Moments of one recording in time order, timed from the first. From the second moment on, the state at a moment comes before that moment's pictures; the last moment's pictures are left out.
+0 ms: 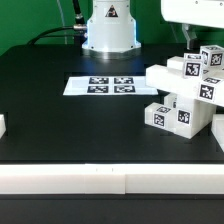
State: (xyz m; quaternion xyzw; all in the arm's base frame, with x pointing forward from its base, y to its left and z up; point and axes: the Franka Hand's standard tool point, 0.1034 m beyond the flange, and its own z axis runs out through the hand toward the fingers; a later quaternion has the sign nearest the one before) arm 0.504 0.142 0.118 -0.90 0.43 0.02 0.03
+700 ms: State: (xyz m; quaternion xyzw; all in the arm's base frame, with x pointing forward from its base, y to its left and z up) arm 0.502 0.145 0.120 -0.99 0.17 0.02 0.01
